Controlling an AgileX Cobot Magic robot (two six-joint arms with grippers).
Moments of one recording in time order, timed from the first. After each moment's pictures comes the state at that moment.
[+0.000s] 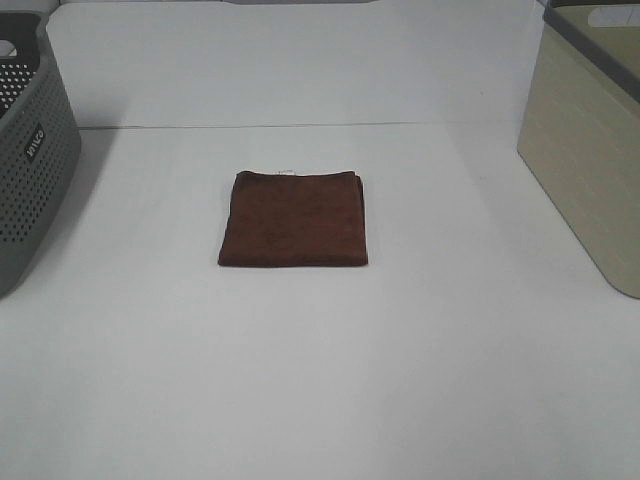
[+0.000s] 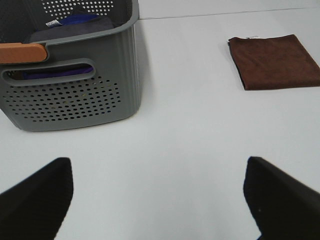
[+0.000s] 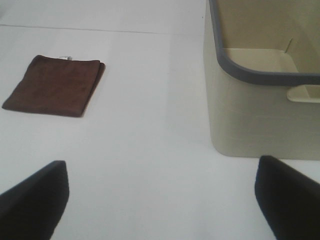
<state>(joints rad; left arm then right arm) -0.04 0.00 -0.50 -0.06 1.06 0.04 0.01 0.29 -0.65 0.12 0.92 -0.16</state>
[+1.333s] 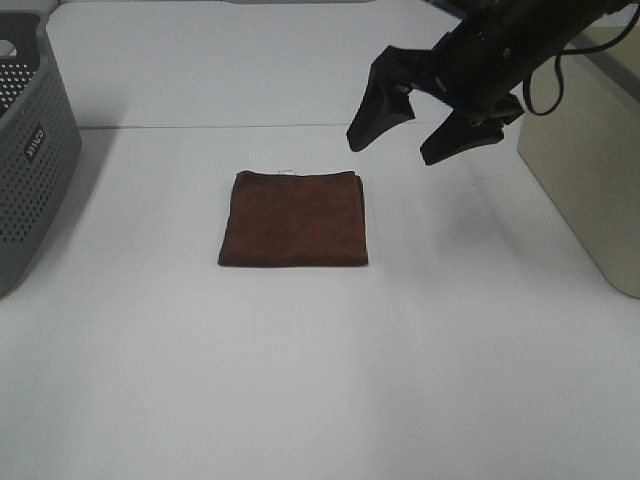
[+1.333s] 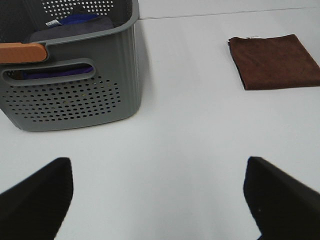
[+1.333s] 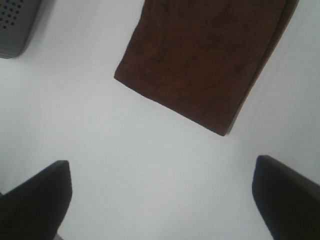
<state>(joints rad) -0.04 0.00 -0.50 -0.06 1.06 0.04 0.29 1.84 -1.41 0.57 0.88 -0.37</state>
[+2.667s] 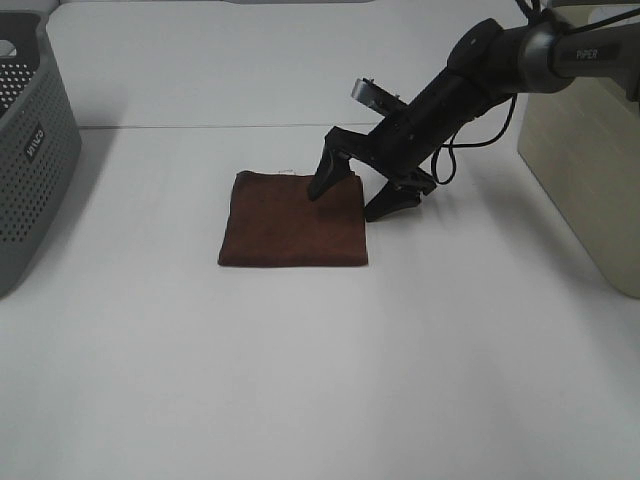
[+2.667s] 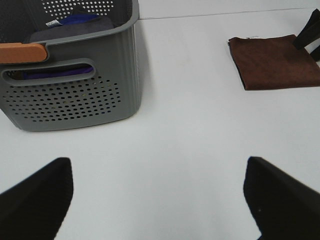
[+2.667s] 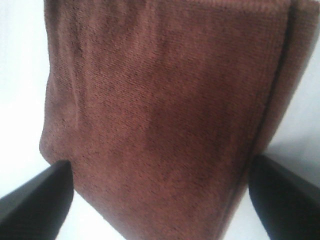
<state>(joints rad) -0.04 0.00 -0.50 -0.06 1.06 0.04 0.28 2.47 -1.92 0.70 0.96 -0.34</state>
